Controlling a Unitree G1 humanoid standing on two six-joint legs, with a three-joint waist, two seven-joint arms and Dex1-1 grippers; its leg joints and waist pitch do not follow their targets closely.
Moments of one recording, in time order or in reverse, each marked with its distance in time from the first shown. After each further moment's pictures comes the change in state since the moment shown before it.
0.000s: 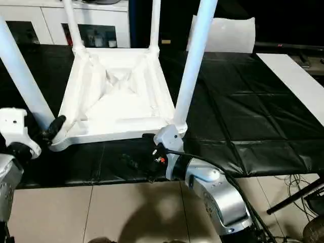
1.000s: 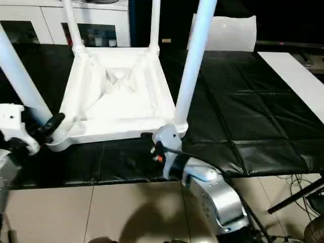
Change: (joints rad) left arm -0.023 -0.092 0.023 -0.064 -0.075 0.120 0.073; right arm -0.015 0.082 -0.056 0.053 0.006 0.047 -0.120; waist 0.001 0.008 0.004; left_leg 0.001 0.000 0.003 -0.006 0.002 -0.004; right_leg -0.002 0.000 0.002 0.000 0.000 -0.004
